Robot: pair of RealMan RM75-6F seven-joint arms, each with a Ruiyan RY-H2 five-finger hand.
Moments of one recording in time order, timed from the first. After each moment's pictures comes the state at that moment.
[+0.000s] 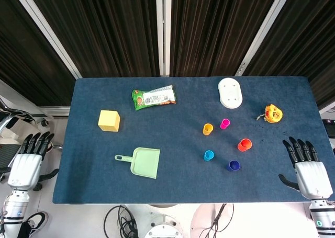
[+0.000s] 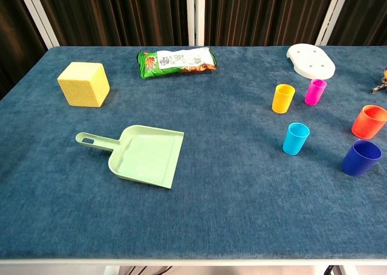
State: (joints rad) left arm -0.14 -1.18 -0.04 -1.63 1.53 1.47 0.14; right arm 0.06 -1.08 0.03 -1.67 -1.55 1.45 -0.21
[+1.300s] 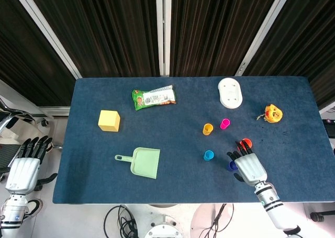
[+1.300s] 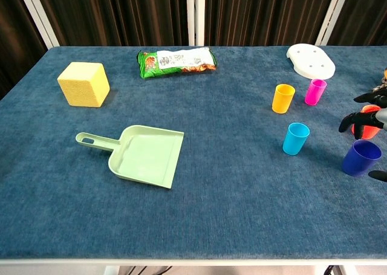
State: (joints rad) left arm -0.12 -1.15 -0.02 -1.67 1.51 1.46 0.15; right arm 0.30 -1.40 0.02 -1.54 -1.45 1.13 -0.51
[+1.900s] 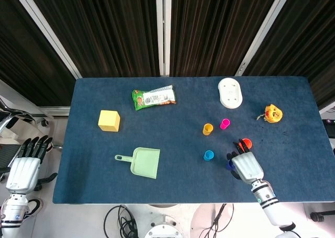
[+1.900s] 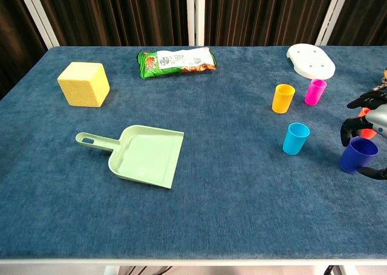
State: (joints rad) left arm -0.12 -1.15 -0.02 -1.67 1.50 1.45 0.16; right arm 0.32 -1.45 0.01 -1.47 -1.46 1.15 -0.48
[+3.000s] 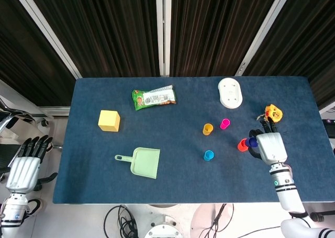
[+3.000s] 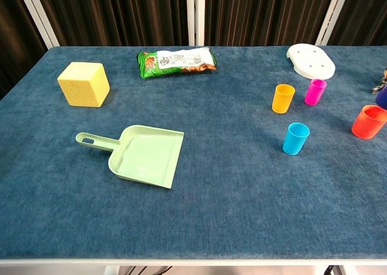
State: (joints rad) left arm -0.12 -1.14 -0.02 -1.67 1.50 1.44 0.14; right arm 0.34 -1.38 0.15 -1.44 -1.33 1.23 -0.37
